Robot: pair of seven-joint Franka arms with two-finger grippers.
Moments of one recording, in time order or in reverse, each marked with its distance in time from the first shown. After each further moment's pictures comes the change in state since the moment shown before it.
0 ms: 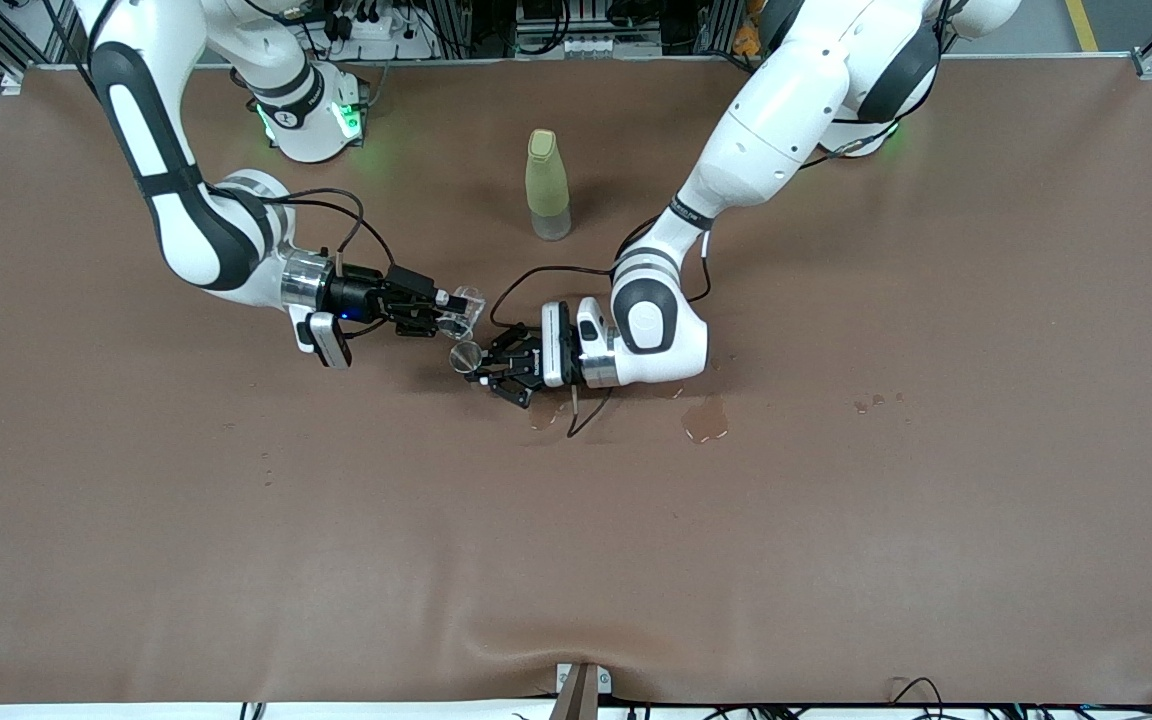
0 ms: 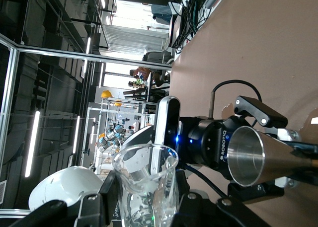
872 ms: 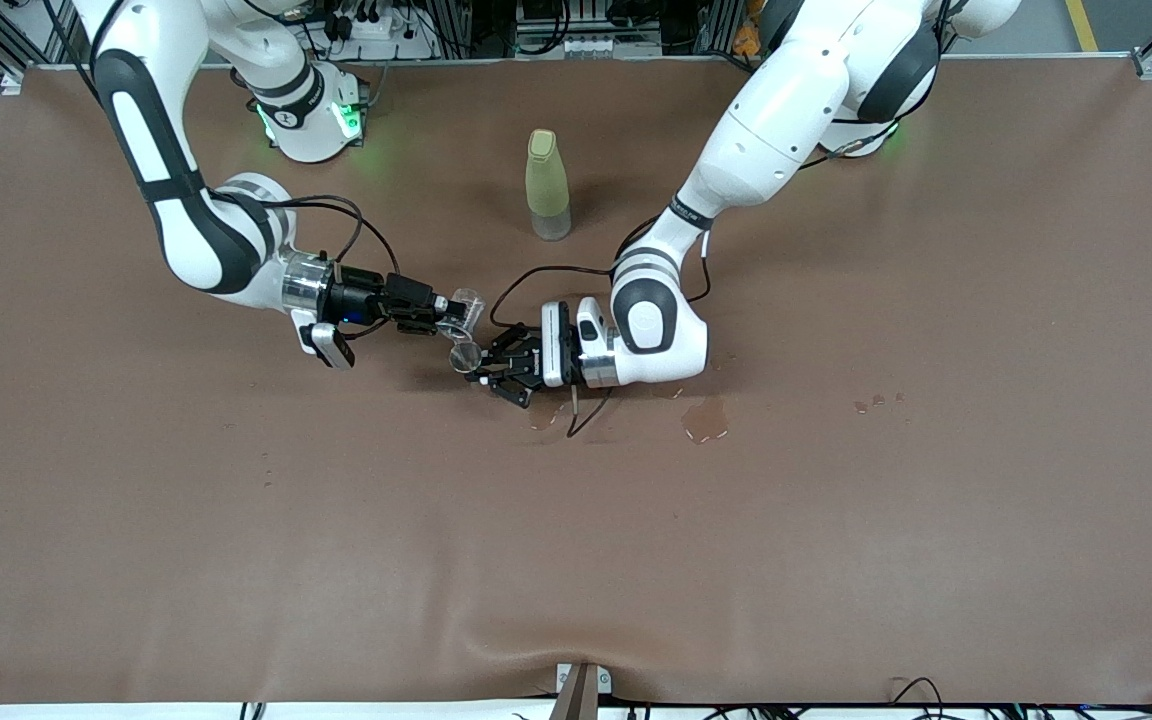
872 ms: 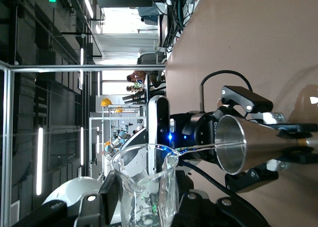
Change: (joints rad) left arm -0.001 0.001 0.000 0.000 0.000 0.000 0.000; right arm -0.004 0.015 -0.002 0.000 0.001 0.000 0.141
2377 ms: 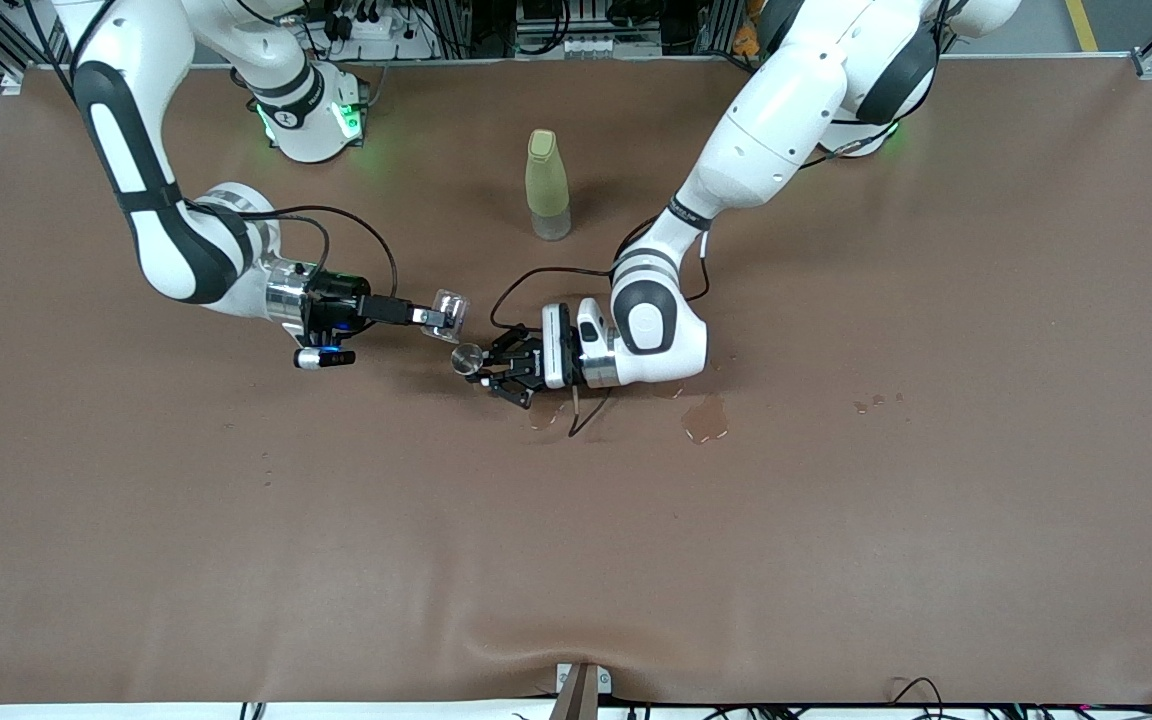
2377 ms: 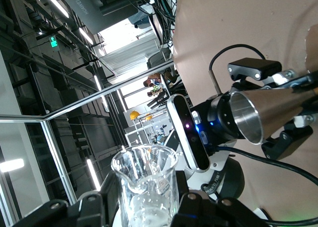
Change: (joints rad) left arm -0.001 0.011 0.000 0.000 -0.019 0.000 -0.001; right arm -0.061 0.017 -0.001 0.018 0.002 -0.119 0.364
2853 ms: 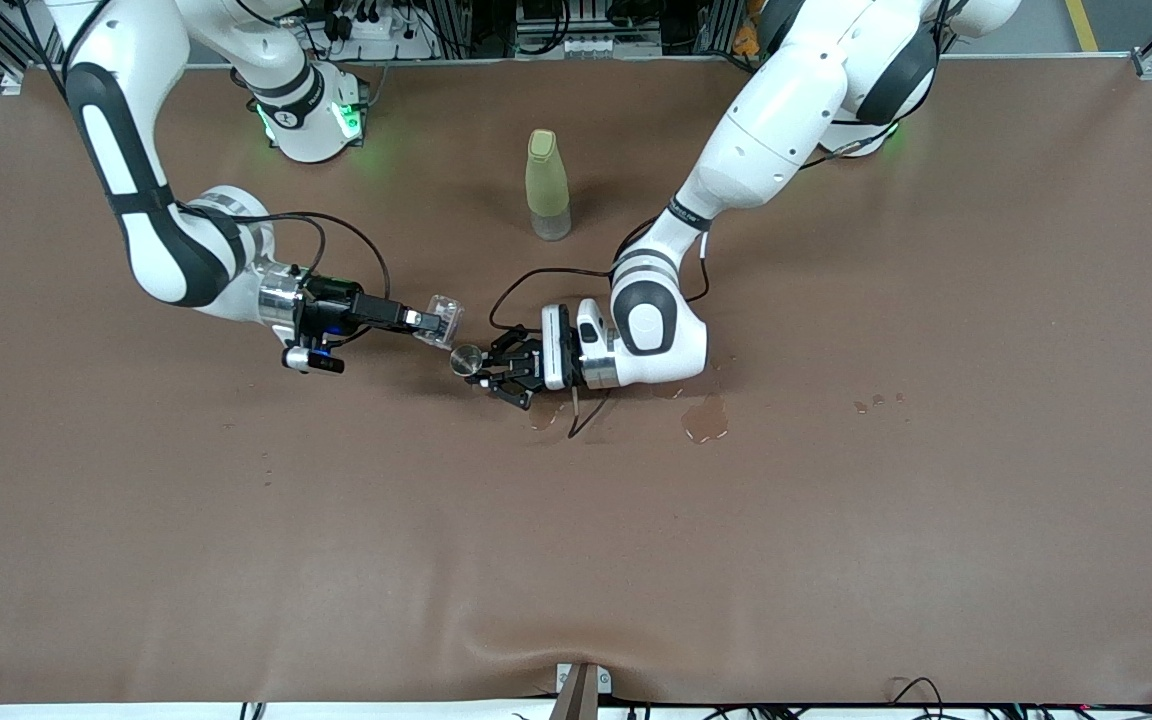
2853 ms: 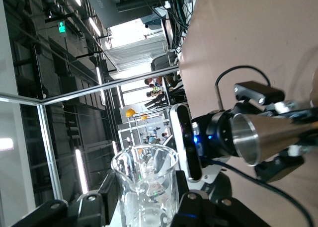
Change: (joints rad) left arm 0.005 -0.001 0.002 0.019 0.000 0.001 -0.015; right arm -0.031 0.008 -0.001 0.024 -0.040 0.002 -0.174
